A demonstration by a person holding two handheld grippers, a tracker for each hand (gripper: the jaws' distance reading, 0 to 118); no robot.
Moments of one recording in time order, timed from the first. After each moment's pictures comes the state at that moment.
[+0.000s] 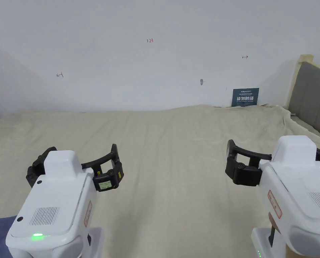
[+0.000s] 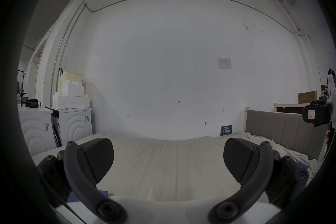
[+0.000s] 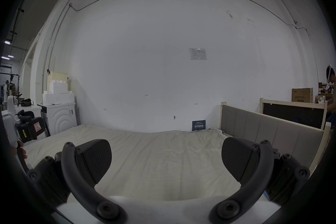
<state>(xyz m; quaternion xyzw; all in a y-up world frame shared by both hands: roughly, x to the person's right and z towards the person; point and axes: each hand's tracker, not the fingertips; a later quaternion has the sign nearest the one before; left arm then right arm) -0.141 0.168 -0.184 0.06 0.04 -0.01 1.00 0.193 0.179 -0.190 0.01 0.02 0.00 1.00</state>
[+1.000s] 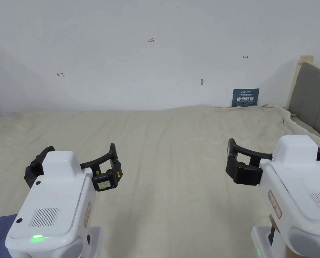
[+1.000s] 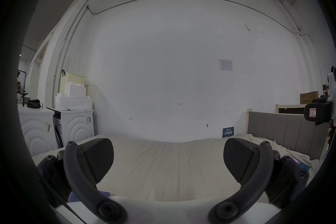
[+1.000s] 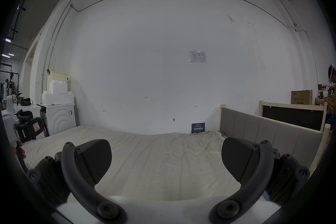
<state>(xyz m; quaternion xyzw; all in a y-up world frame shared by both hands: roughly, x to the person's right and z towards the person) -0.143 0.163 -0.183 0.07 0.04 -0.01 1.00 0.192 0.180 -0.189 0.02 0.02 0.00 1.00</state>
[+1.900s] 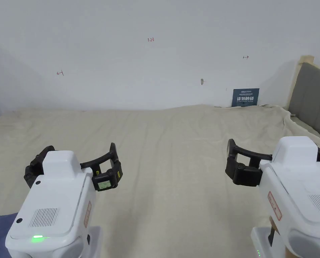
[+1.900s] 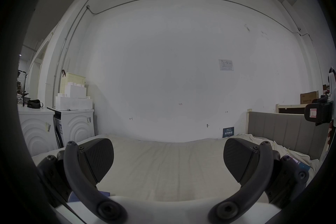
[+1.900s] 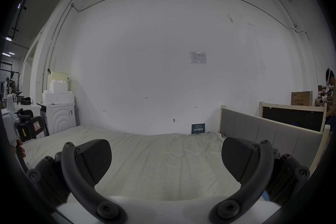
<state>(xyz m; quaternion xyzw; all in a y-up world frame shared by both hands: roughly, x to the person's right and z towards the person) -0.143 0.163 -0.182 0.07 0.04 -0.01 1.00 0.191 0.179 -0.187 0.02 0.02 0.00 1.00</state>
